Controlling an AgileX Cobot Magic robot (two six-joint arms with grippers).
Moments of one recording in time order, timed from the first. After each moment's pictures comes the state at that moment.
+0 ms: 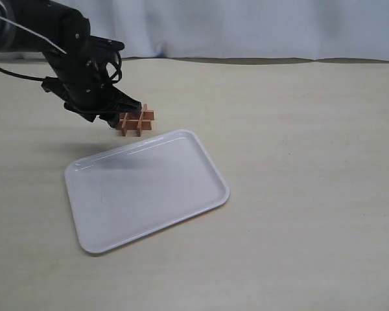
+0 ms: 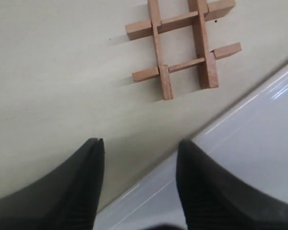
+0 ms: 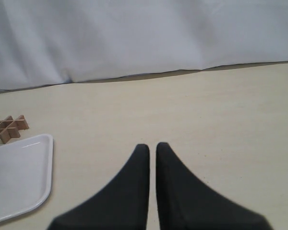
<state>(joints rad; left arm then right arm) -0.38 2.05 -1.45 0.10 0.77 -0.14 -0.21 0.00 0.00 0.01 0.27 0.12</state>
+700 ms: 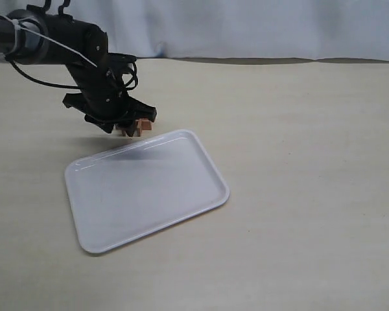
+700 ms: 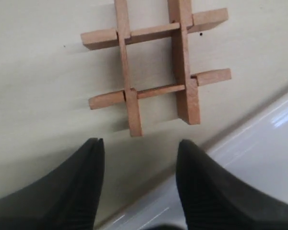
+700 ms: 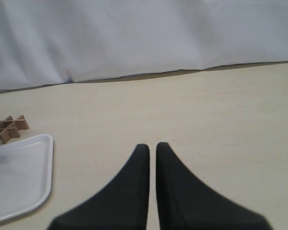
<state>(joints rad) -0.38 2.20 -1.55 -0.01 0.77 -0.15 -0.21 0.00 0.00 0.01 0.27 0.12</state>
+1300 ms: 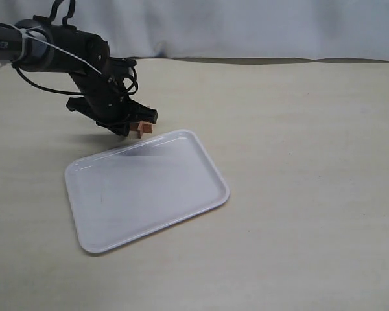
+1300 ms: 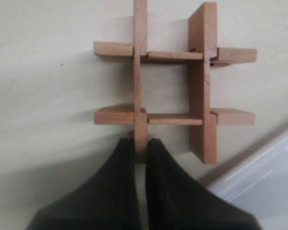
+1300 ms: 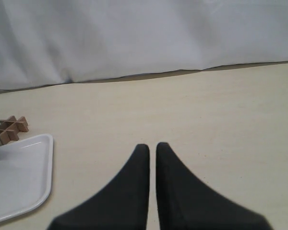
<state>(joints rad) -0.37 2.24 -1.55 -0.01 0.69 -0.15 -0.21 0.00 0.00 0.01 0.27 0.12</state>
